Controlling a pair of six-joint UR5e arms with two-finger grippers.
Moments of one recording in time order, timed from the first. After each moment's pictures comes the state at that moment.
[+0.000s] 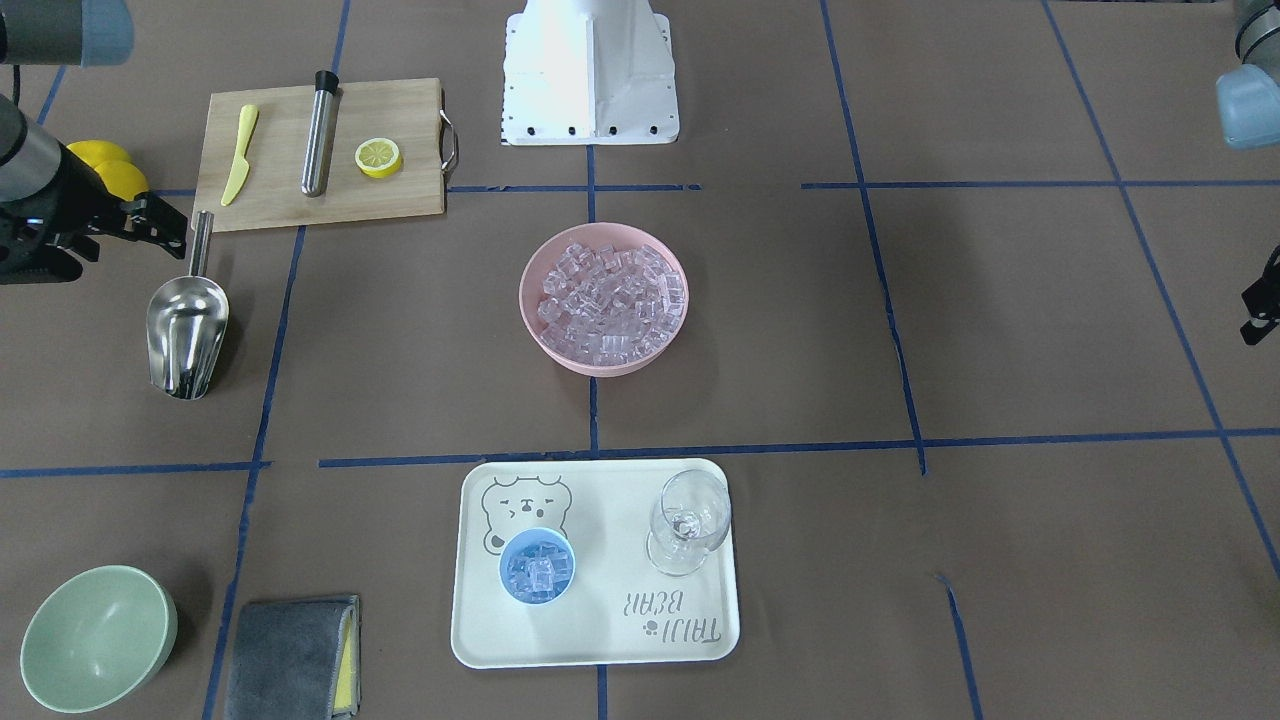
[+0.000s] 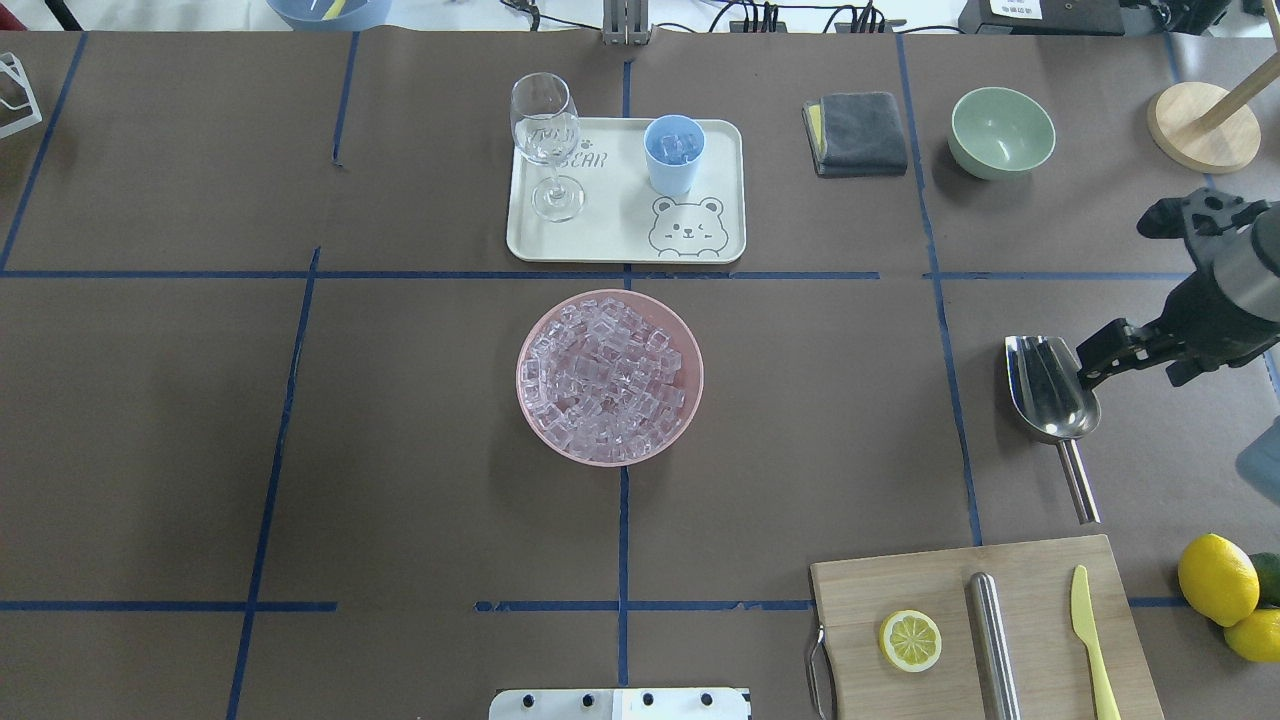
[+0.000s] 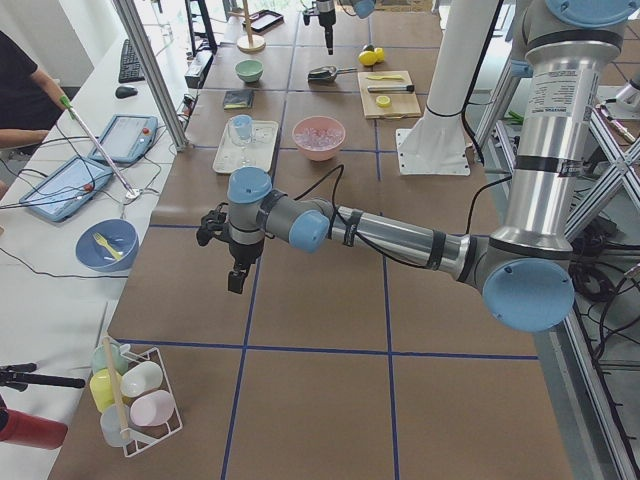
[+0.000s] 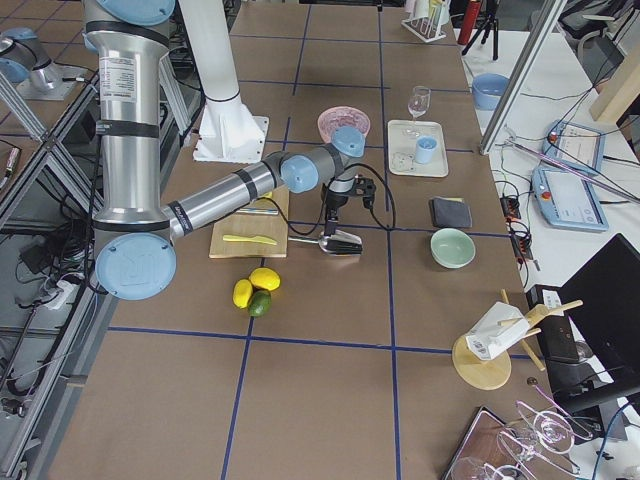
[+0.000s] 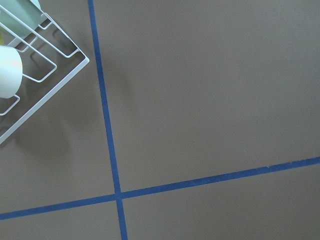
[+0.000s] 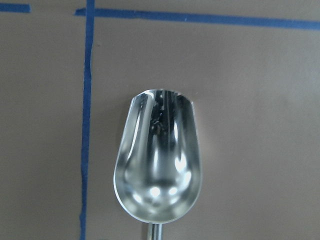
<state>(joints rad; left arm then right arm) -1.37 -1.67 -1.69 -1.78 -2.19 -0.23 1.03 -1.60 2.03 -1.62 2.26 0.57</state>
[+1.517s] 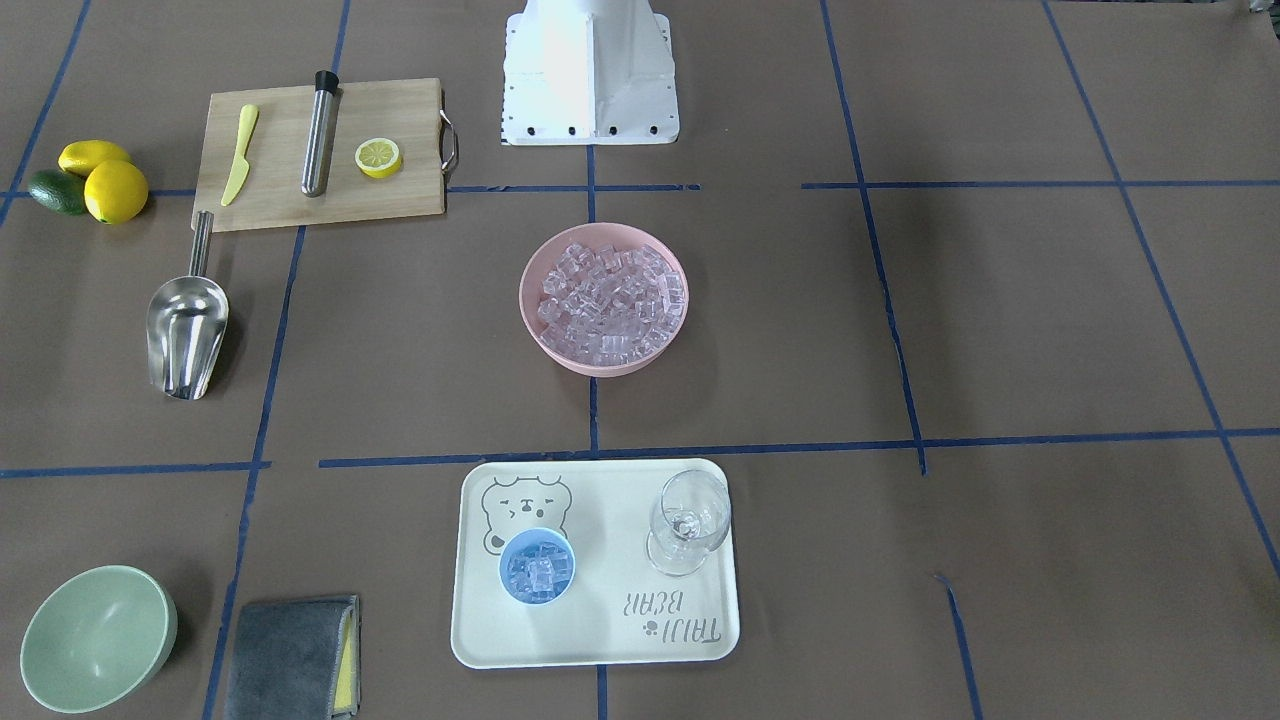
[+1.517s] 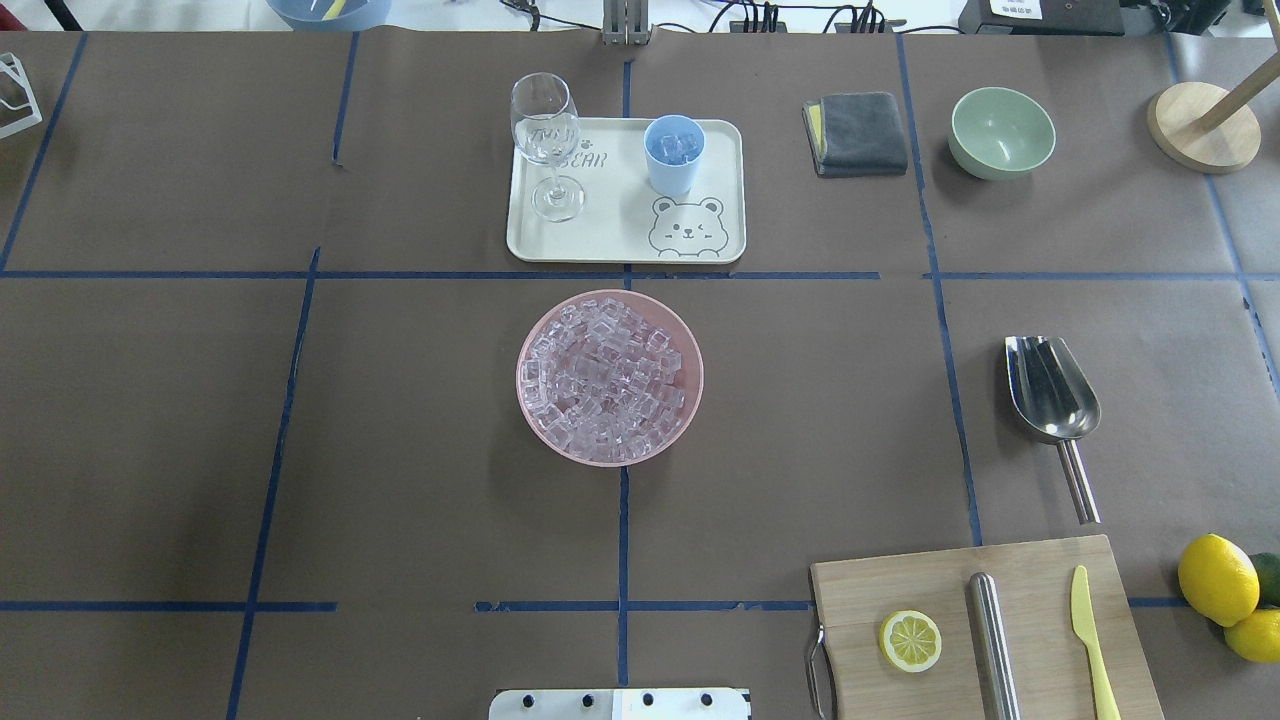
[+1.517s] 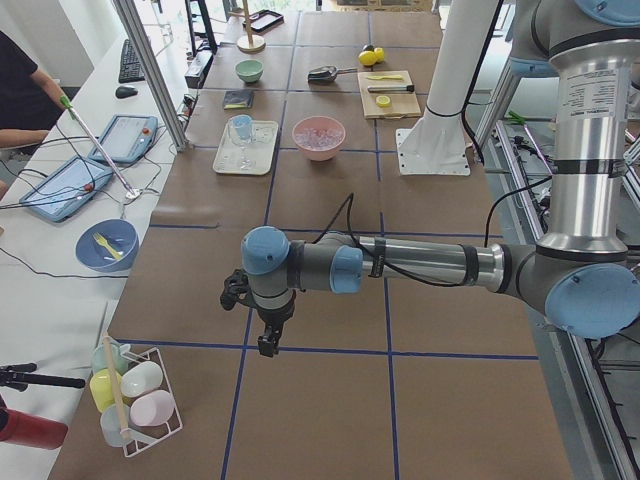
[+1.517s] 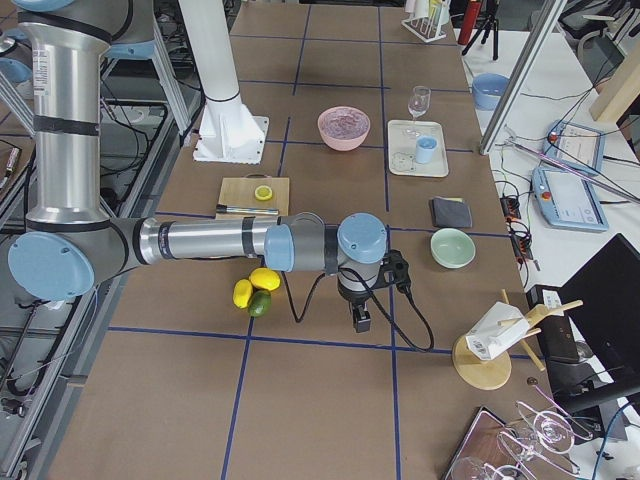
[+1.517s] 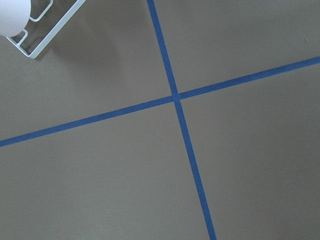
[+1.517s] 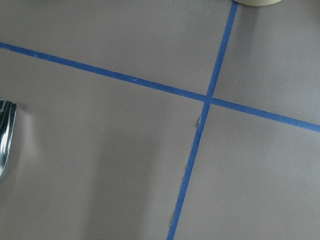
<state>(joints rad) -1.54 -1.52 -1.67 -1.57 -2.29 0.19 1.57 -1.64 1.73 -1.62 2.40 -0.22</state>
